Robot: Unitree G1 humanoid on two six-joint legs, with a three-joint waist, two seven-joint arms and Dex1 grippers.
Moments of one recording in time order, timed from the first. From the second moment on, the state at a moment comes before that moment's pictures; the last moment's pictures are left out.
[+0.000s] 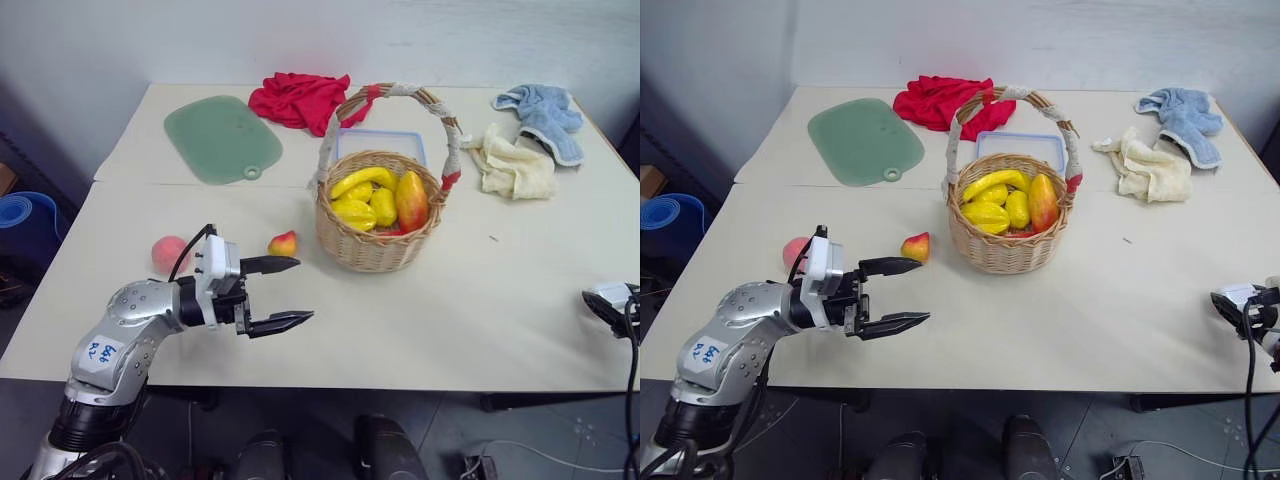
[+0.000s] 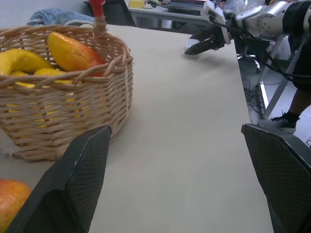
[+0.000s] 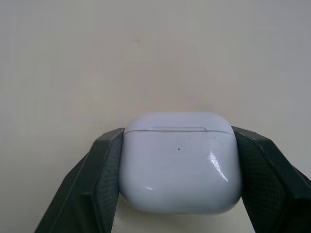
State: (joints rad) left arm -0.21 0.64 0.05 -0.36 -0.60 0.42 -0.96; right arm -0.24 -0.91 -0.48 0.84 0.26 -0.05 0.78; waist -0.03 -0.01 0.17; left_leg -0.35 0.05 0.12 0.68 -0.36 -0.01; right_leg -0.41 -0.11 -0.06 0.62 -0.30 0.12
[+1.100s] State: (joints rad) left arm -0.12 0.71 0.52 -0.05 -0.55 0.51 -0.58; right arm -0.08 -0.41 0.01 -0.30 0.38 -0.24 0.94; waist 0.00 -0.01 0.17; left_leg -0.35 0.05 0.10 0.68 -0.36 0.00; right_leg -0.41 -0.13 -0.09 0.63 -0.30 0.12
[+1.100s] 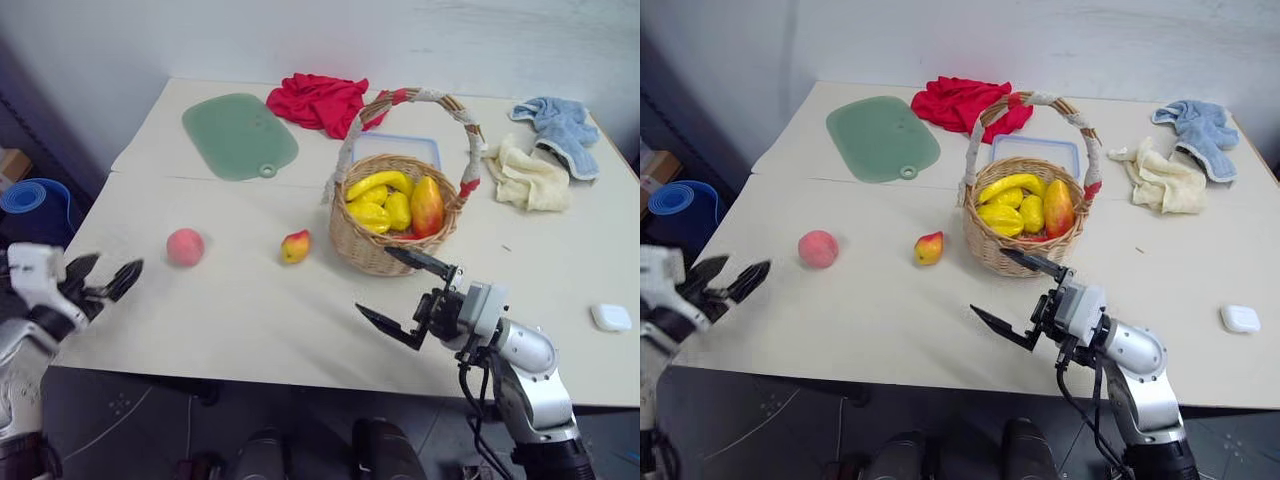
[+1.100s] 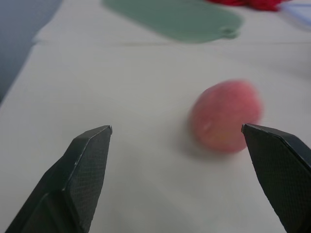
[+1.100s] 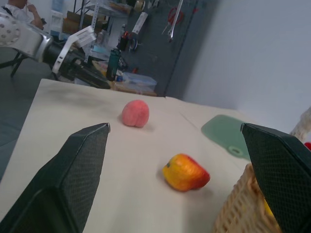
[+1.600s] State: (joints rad) left arm -0.44 0.77 0.15 0.28 -0.29 0.50 -0.65; right arm -0.10 -0.43 -0.01 -0.23 0.38 -0.24 0.88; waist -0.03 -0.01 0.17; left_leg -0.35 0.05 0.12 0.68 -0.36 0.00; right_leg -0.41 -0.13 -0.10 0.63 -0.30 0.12
